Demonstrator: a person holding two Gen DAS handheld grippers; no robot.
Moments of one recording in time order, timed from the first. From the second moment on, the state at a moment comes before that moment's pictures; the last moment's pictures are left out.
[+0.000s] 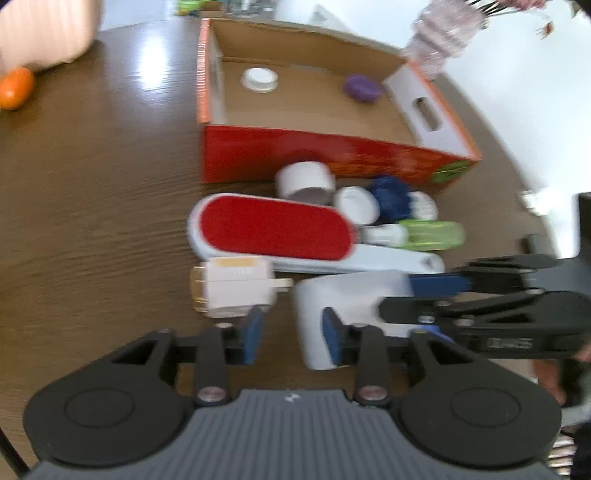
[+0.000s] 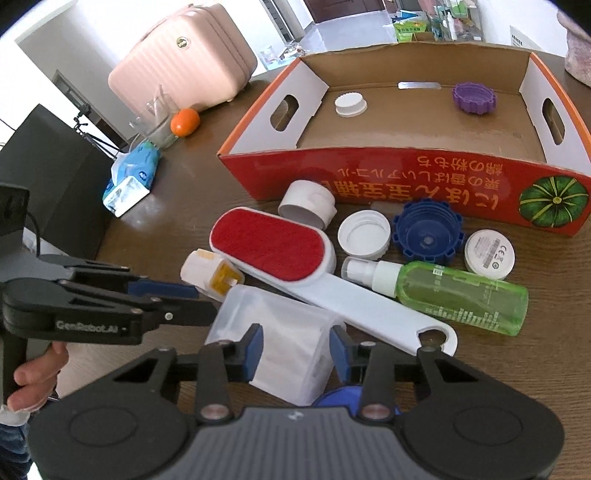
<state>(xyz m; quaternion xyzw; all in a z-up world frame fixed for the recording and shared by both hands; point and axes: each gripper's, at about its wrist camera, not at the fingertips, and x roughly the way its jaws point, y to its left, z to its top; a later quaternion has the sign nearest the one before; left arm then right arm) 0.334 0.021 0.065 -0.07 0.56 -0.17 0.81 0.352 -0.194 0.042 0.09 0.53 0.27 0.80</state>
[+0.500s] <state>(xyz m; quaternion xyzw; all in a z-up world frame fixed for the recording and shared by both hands) 0.331 0.001 0.051 -0.09 0.55 -0.19 0.81 0.350 -0.204 0.039 0.12 0.53 0.28 0.79</state>
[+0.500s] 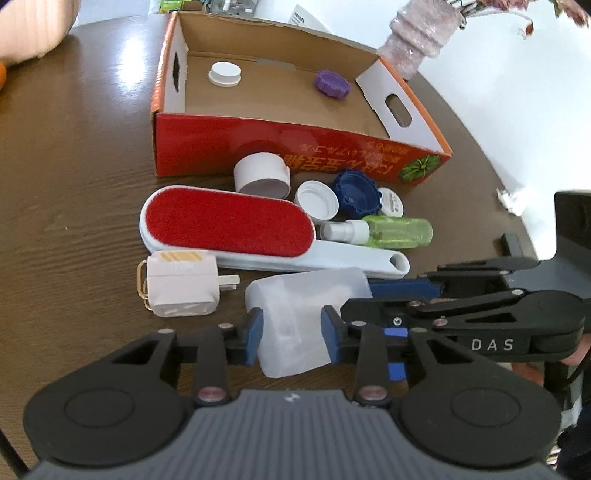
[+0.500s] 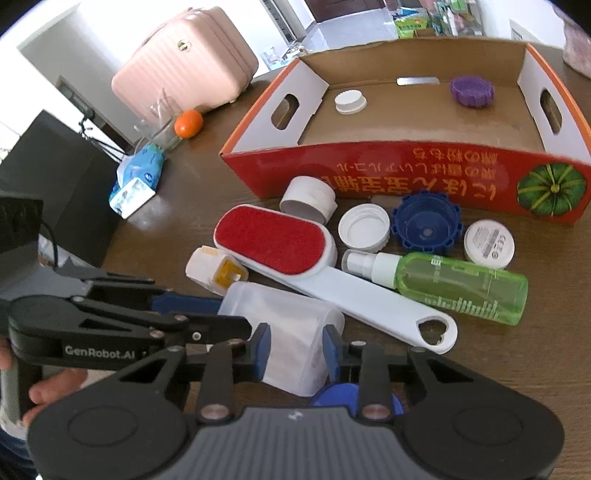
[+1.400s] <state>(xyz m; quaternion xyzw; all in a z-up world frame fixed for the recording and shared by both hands) 0.396 -0.034 0.160 -0.09 0.46 -0.20 0.86 0.410 -0.243 0.148 0.11 0.44 0.24 0.86</state>
